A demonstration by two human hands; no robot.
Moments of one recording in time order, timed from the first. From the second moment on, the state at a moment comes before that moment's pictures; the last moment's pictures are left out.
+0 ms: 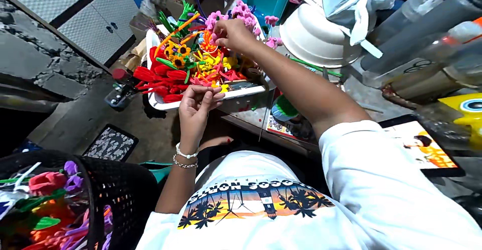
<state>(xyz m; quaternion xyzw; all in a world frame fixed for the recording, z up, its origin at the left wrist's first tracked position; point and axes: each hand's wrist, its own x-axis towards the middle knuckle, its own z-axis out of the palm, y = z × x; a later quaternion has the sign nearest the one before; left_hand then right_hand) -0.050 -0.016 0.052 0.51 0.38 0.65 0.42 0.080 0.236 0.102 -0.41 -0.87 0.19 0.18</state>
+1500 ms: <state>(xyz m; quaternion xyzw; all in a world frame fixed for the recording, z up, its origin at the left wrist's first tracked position) 0.014 -0.057 0.057 0.53 0.30 0.60 0.52 0.204 -0.017 0.082 -0.22 -0.60 0.61 0.46</state>
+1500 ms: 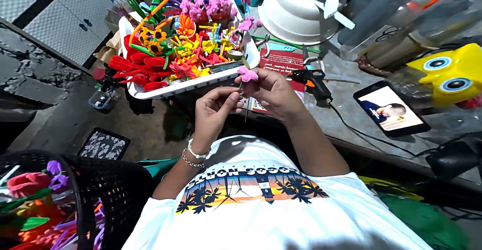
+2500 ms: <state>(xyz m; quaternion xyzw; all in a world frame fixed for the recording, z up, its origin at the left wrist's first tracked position) 0.021 -0.056 0.043 0.69 0.31 0.58 0.31 0.188 -0.030 0.069 -0.26 -0.58 0.46 0.62</state>
